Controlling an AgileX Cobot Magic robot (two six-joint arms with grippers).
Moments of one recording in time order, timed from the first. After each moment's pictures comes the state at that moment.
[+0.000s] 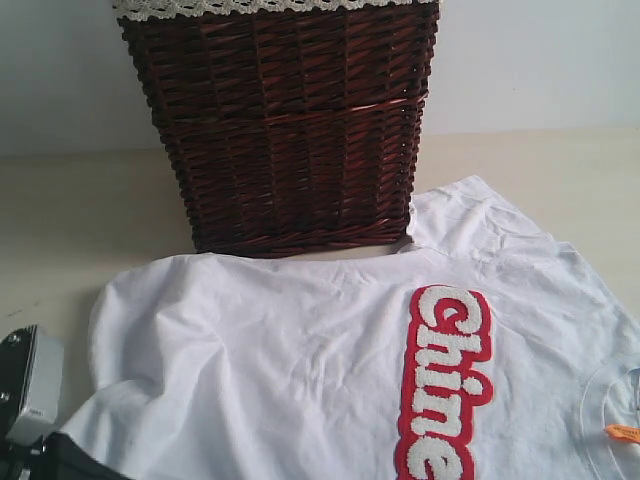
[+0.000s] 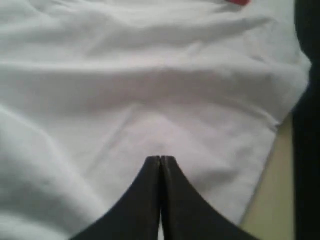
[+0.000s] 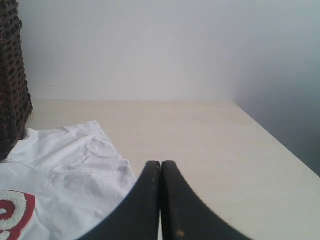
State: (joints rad) left arm -0.14 1.39 -0.23 1.75 -0.75 -0.86; right arm -0.05 0.01 0.00 -0.47 0.22 0.38
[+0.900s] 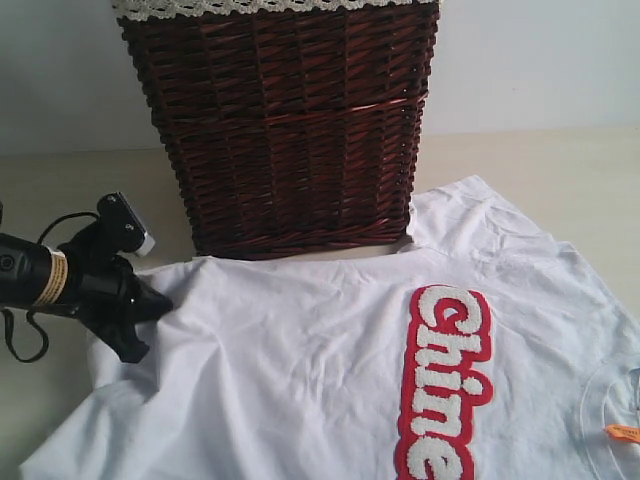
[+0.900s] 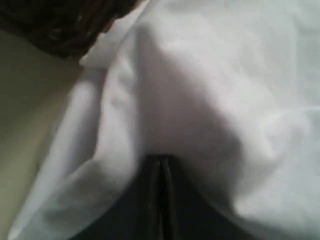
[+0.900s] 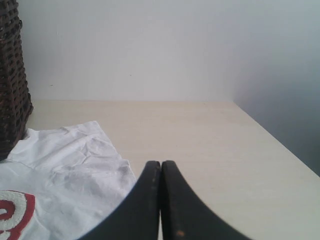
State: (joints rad) left arm -0.14 1.97 -0.83 1.51 -0.43 -0.75; right arm -0.05 0.01 0.00 -0.47 0.22 0.38
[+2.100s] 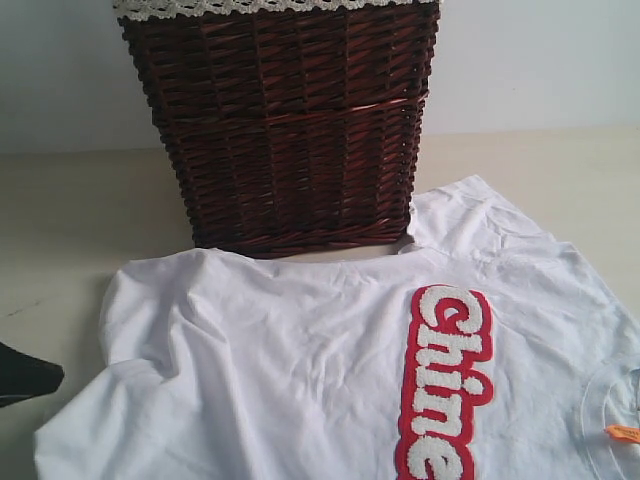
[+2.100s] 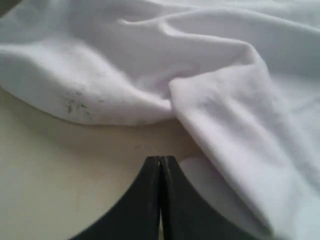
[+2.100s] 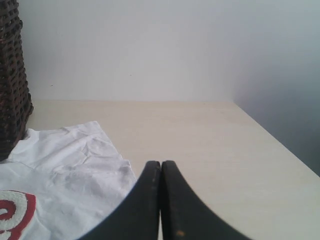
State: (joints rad) left arm 0.37 1.75 -0.46 1.75 -0.84 -0.59; right arm -0.05 0.01 0.00 -0.47 0.22 0.38
